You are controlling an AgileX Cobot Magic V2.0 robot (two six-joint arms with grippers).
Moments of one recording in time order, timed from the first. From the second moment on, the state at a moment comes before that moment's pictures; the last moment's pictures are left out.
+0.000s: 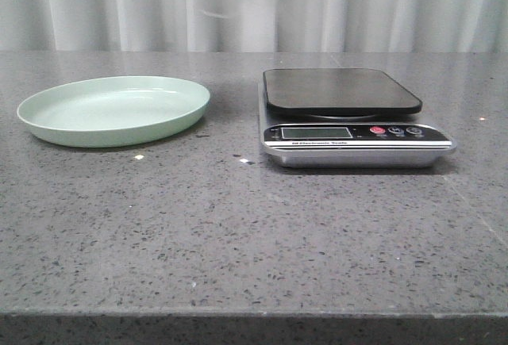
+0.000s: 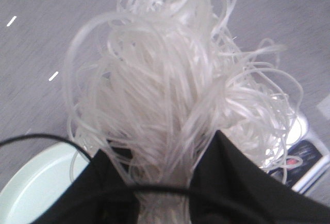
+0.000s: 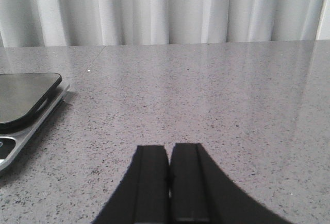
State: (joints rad) left arm -0.44 1.71 -1.91 -0.29 1.07 0.19; right arm -0.06 -0.01 0.03 0.03 0.07 0.05
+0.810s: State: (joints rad) left arm -0.67 1.99 -1.92 -0.24 1.01 0.19; right arm -0.06 -0.01 0.03 0.03 0.07 0.05
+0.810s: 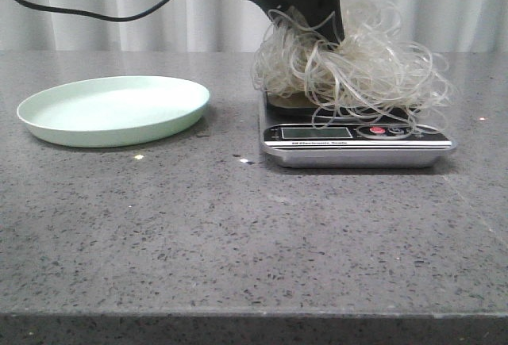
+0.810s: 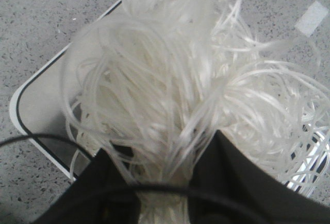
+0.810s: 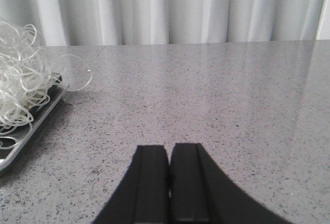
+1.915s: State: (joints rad) left arm -0.58 1.87 -2.01 -0.19 1.16 0.17; right arm -0.06 -0.01 0.03 0.03 0.07 0.05
